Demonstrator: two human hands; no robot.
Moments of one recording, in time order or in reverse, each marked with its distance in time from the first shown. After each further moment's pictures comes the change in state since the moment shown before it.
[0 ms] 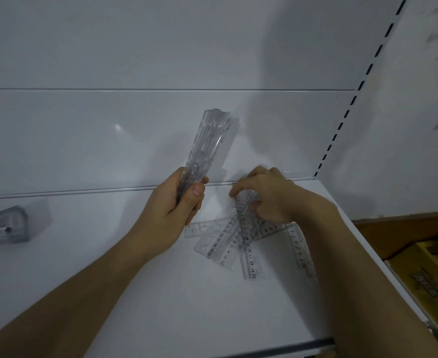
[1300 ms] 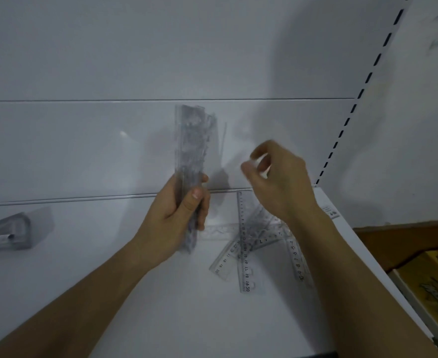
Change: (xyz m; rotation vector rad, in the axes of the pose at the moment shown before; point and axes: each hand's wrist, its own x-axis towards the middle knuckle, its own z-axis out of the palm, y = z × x) left_hand 0.003 0.004 0.008 -0.313 0.016 -0.118; right_hand 0.000 -0.009 -0.005 0.360 0.747 0.075
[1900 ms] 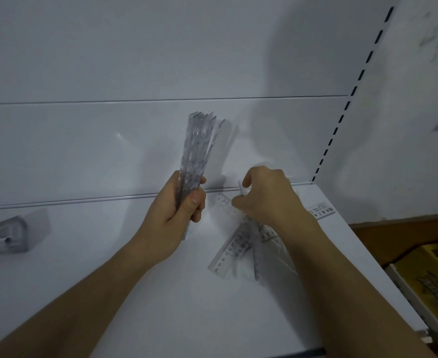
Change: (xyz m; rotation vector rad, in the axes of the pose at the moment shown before) left_hand 0.002 -0.010 -0.005 0.202 -0.038 0.066; right_hand -0.007 -0.001 0.014 -0.243 -0.286 0.153
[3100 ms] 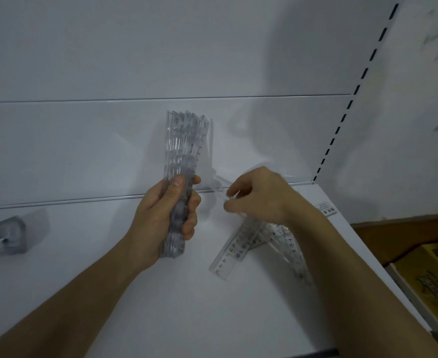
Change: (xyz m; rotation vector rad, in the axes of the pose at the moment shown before) left_hand 0.001 0.012 -0.006 -0.553 0.088 -0.322; right_hand 0.002 0.003 -0.008 0.244 -0.257 -0.077
